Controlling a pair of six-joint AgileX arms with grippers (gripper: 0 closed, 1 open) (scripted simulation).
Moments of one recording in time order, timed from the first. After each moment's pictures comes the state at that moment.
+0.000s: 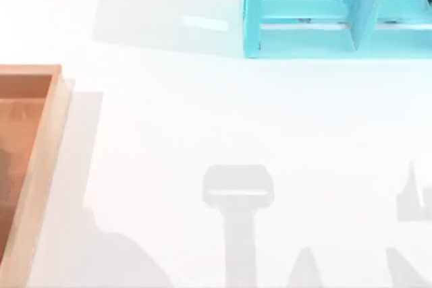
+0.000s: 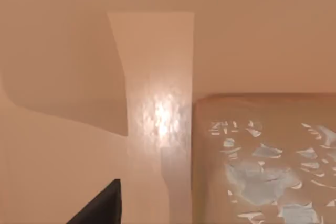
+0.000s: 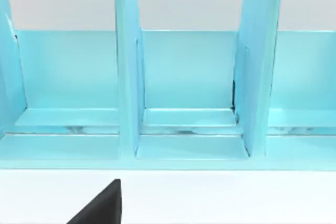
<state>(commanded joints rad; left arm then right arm) 0.35 1.69 0.95 -0.83 0.00 0.37 0.00 0.00 0.00 0.00 0.00 0.00</state>
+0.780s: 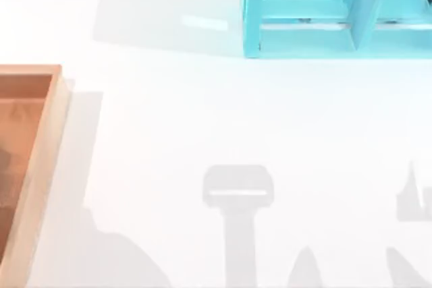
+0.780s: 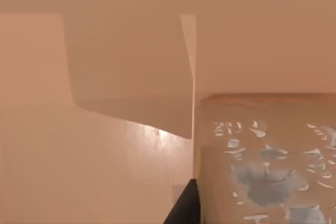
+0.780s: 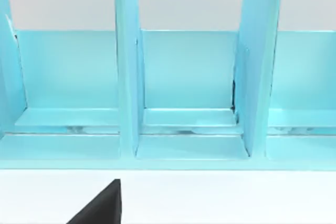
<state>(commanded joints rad) 0.35 1.69 0.95 -0.83 0.00 0.37 0.00 0.00 0.00 0.00 0.00 0.00</state>
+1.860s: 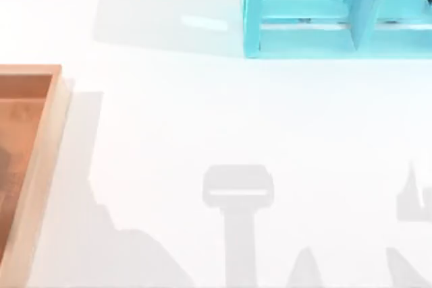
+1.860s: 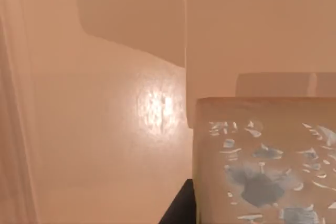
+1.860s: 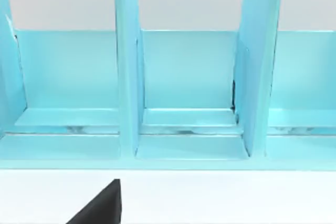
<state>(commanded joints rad) 0.35 1.67 1.06 -0.98 0.00 0.37 0.00 0.00 0.00 0.00 0.00 0.00</state>
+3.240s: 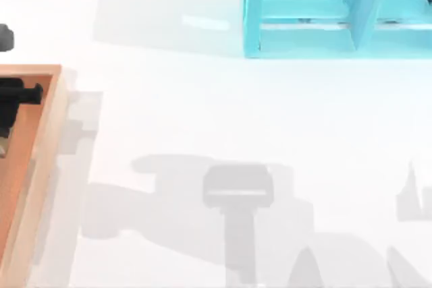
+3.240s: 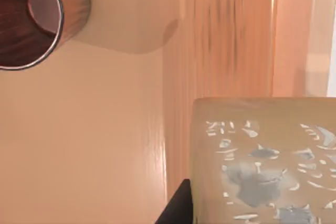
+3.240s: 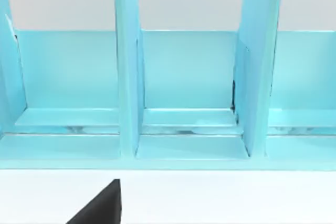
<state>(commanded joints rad) -0.02 1.59 1.28 -1.15 -0.03 0.03 0.00 0.00 0.00 0.00 0.00 0.00</state>
